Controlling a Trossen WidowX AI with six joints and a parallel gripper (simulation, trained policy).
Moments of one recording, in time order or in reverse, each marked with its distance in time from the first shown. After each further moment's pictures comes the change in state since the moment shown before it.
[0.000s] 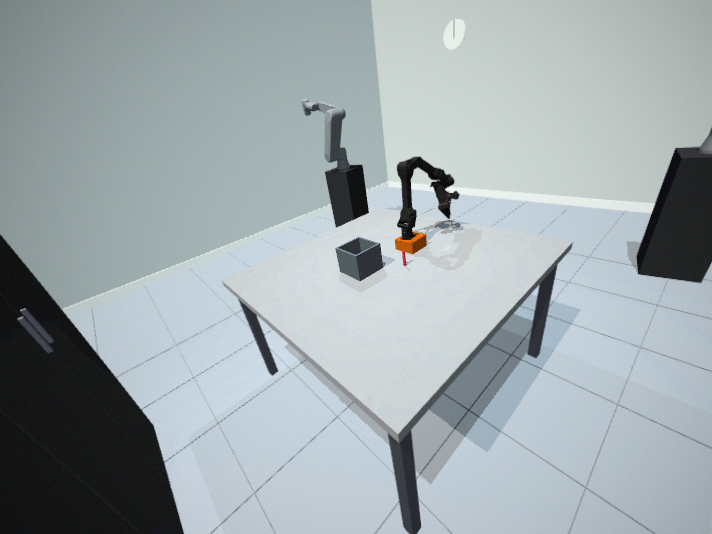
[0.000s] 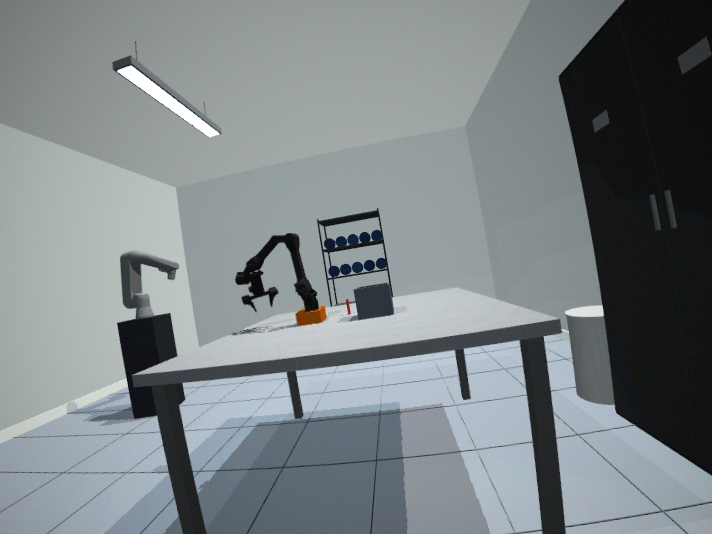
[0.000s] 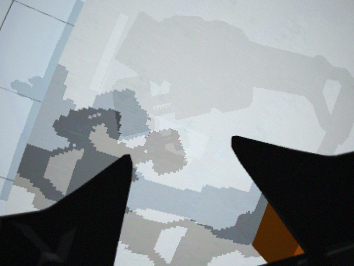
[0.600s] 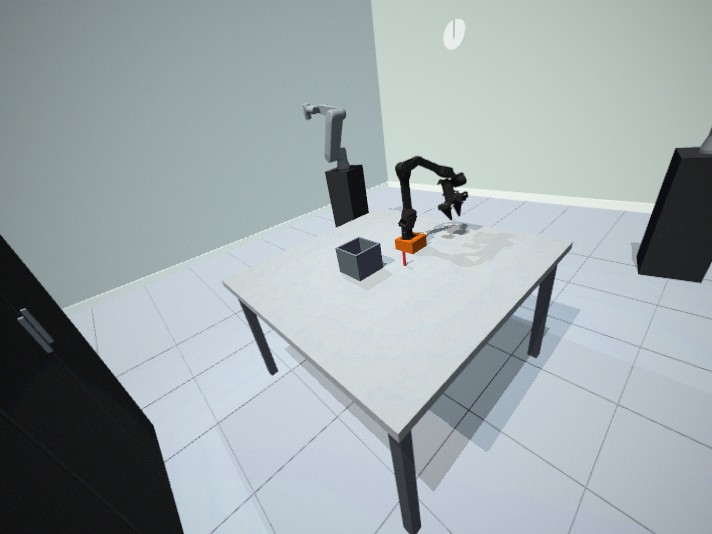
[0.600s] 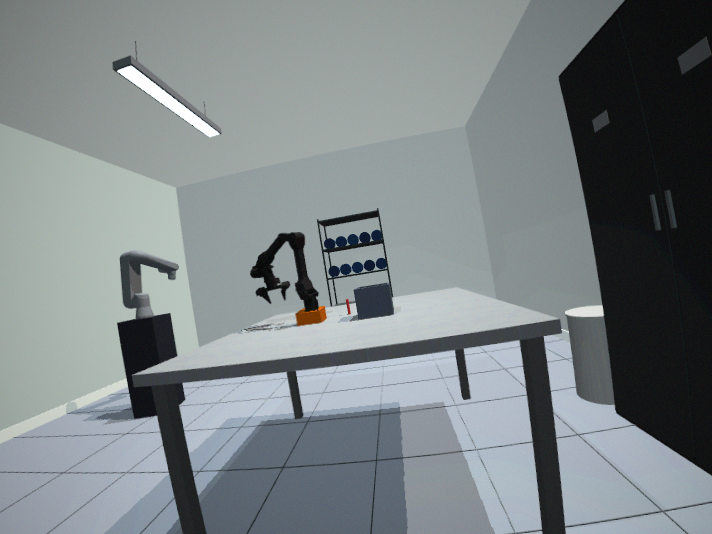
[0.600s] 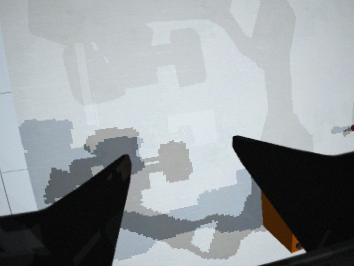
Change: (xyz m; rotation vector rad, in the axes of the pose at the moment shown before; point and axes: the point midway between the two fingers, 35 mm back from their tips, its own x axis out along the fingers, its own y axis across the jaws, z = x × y) arm 0.000 -0.086 0.040 0.490 0.051 -0.102
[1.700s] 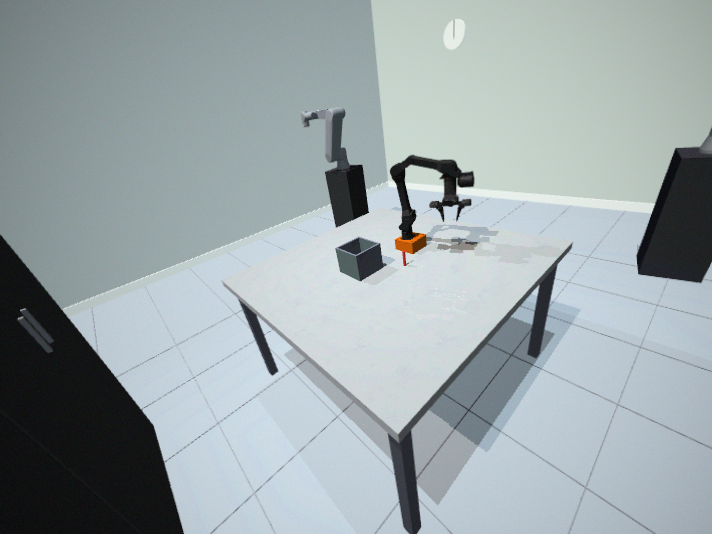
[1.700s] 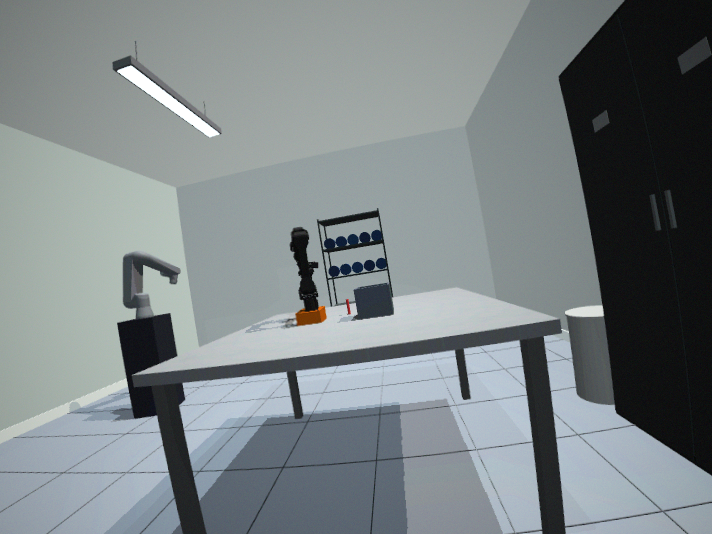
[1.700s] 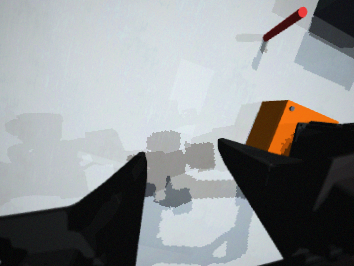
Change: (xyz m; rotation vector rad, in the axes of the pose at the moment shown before) arm -0.020 -0.185 0.097 1.124 0.106 -0.228
